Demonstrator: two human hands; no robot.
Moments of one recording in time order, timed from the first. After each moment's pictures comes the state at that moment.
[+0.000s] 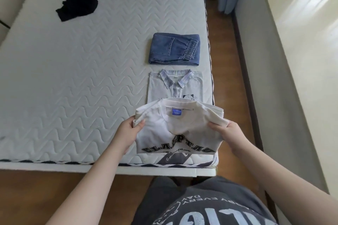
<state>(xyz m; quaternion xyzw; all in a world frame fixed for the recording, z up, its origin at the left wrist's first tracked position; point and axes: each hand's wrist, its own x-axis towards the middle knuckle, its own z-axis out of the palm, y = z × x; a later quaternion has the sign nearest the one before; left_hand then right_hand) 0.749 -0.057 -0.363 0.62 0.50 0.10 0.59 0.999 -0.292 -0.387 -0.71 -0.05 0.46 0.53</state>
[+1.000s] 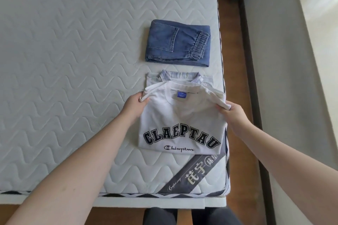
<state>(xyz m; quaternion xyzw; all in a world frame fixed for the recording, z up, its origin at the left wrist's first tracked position) 0.873 0.134 -0.514 0.70 0.50 0.02 0.51 1.110 -0.130 -0.522 -0.79 -0.10 0.39 0.45</state>
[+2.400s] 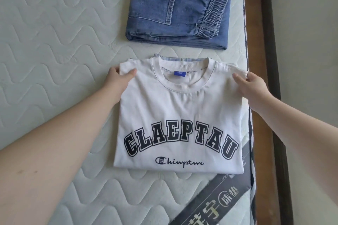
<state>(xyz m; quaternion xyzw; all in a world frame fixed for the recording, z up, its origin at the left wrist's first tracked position) 0.951 0.246 -0.704 0.58 0.61 0.07 0.54 1.232 -0.051 -0.688 -0.84 -0.03 0.34 0.43</state>
